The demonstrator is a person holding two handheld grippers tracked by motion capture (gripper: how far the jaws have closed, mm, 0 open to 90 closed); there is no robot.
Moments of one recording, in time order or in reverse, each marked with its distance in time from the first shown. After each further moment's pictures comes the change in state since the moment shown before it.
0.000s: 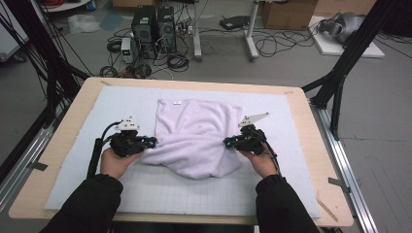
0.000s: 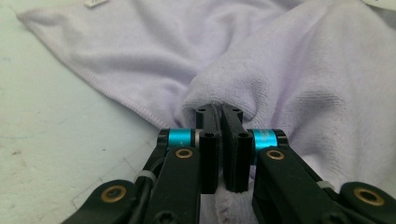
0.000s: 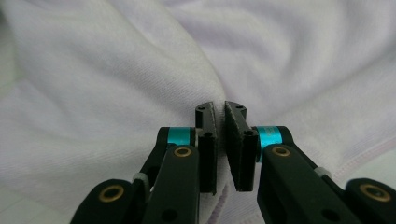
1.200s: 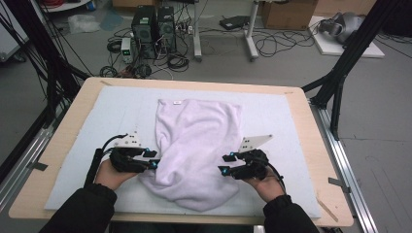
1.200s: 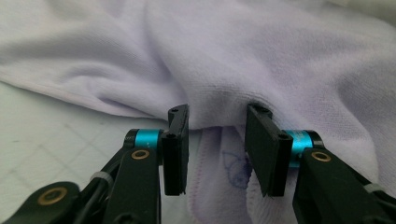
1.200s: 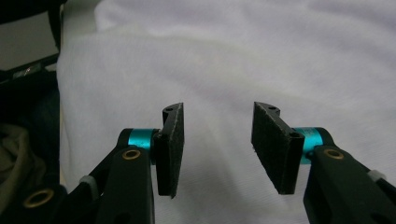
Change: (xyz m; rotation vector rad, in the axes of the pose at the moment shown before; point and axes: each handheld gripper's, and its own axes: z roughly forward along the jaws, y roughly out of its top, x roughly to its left) left arm -0.035 -0.021 -0.010 0.046 -0.186 0.162; right arm 0.075 -0.028 -0.028 -0.042 0.122 -0.134
